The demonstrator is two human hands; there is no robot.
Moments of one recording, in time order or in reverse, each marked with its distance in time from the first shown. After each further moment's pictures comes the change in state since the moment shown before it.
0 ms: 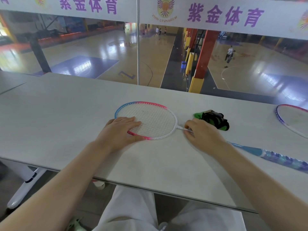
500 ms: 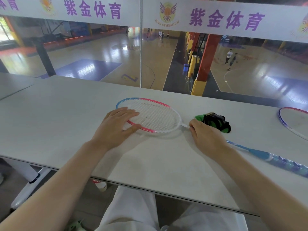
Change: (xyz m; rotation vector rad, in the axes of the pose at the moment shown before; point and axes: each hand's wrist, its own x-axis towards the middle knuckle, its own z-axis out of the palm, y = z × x) left_hand -0.004 -0.007 -0.015 -0.120 0.318 0.084; right_hand -0.008 -0.006 -0.008 0.002 0.025 0.070
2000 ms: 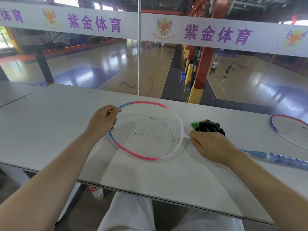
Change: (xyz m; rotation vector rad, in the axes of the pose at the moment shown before) left_hand 0.032 -0.014 -0.024 -0.550 0.185 -0.460; right_hand -0.020 0.007 -0.046 -0.114 -0.126 -0.179
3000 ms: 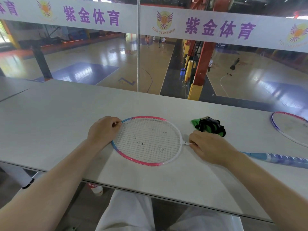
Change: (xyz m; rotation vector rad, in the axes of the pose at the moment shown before) left_hand -0.006 -0.046 0.019 0.580 -0.081 0.143; right_hand 0.000 0.004 0.019 -0.006 -0.027 -0.104
